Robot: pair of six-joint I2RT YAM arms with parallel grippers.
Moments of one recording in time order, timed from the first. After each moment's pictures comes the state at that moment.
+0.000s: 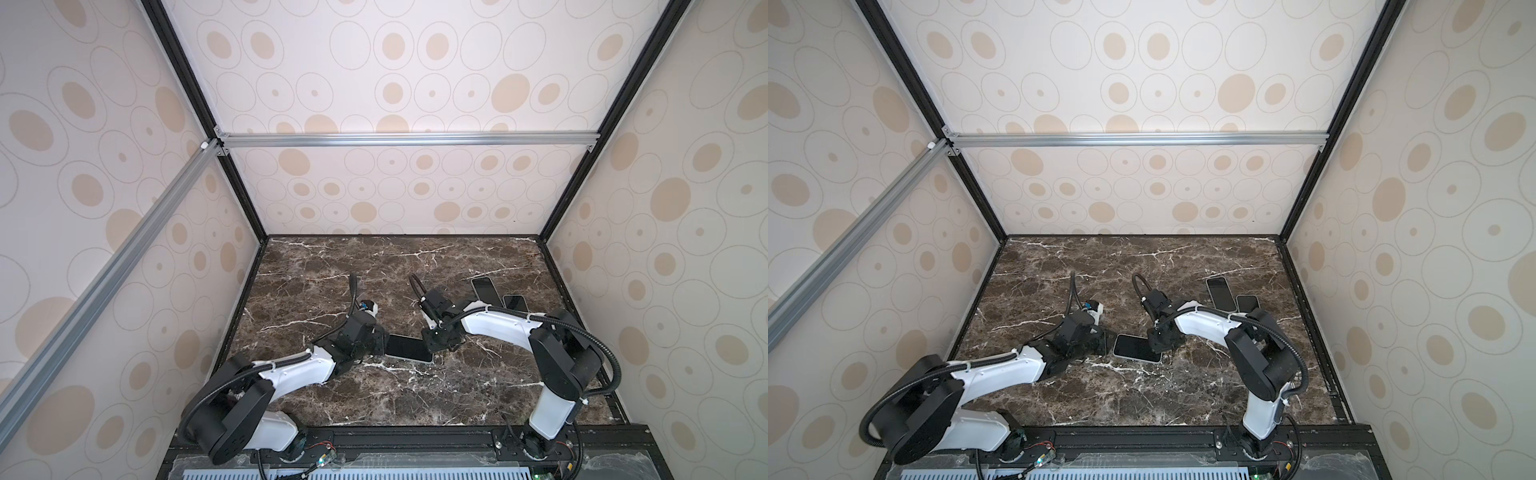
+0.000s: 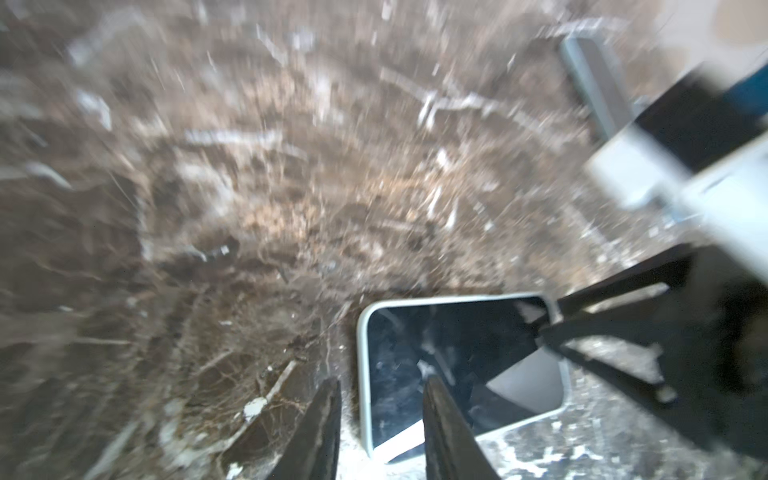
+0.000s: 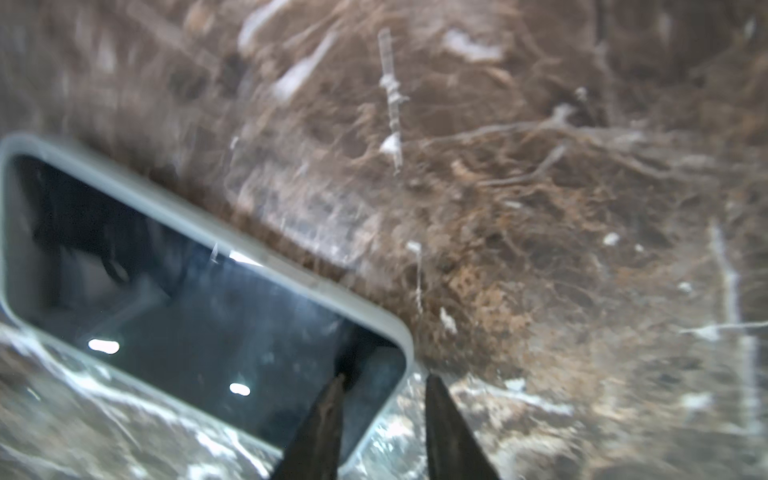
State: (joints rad) left arm -0.68 1.30 0.54 0.09 -0.04 -0.59; right arm 0.72 1.76 1.12 -0.72 -0.02 0.40
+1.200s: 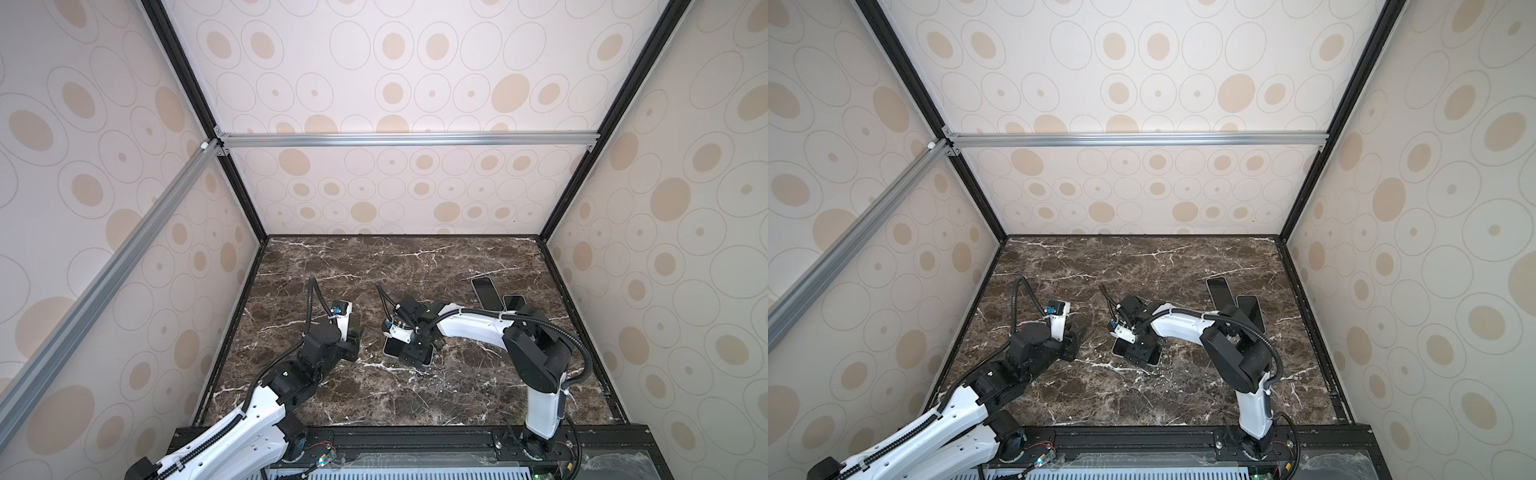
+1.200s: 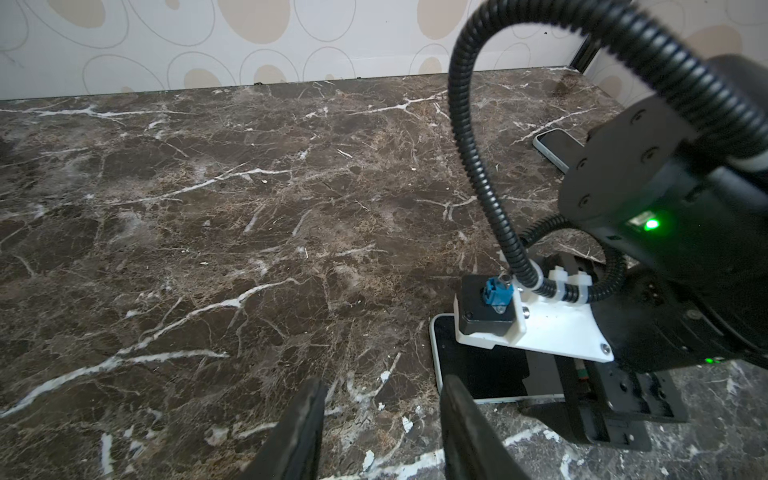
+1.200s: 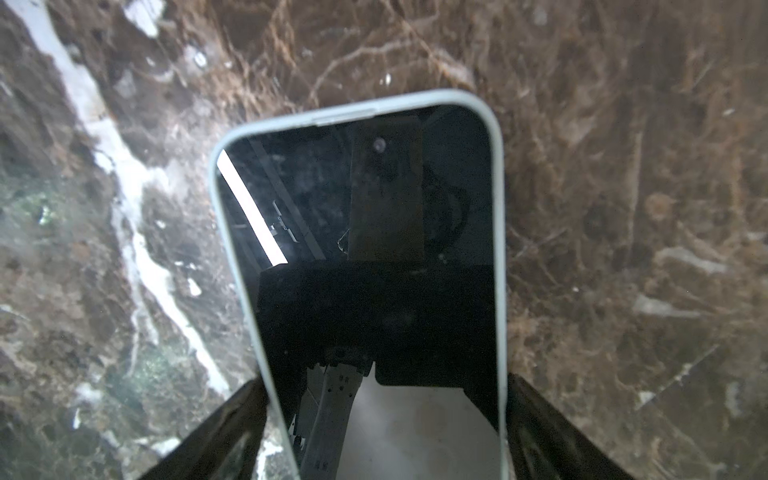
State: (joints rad) left arm -0.67 0.76 0.48 -0.24 -0.25 -0.27; right arm 0.85 1.92 1.26 -0.70 -0.05 -0.31
